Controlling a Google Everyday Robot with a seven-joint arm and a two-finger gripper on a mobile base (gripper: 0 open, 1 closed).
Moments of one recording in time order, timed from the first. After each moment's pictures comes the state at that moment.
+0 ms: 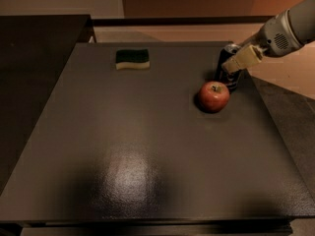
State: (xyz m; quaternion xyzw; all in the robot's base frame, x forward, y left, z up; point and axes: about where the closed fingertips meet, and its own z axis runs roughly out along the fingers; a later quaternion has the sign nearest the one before) arm 0.606 -0.217 0.920 -0.43 0.82 0.16 0.33
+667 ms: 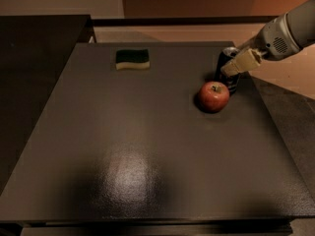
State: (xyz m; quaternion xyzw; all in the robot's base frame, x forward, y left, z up) arm 0.600 -0.212 0.914 -0.44 0.82 0.16 0.33
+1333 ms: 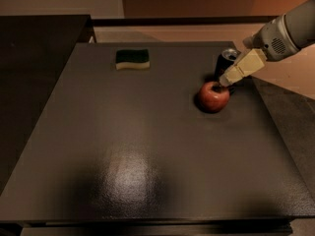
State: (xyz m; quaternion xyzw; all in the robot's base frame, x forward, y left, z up) arm 0.601 -0.208 0.911 -0.45 0.82 0.17 0.33
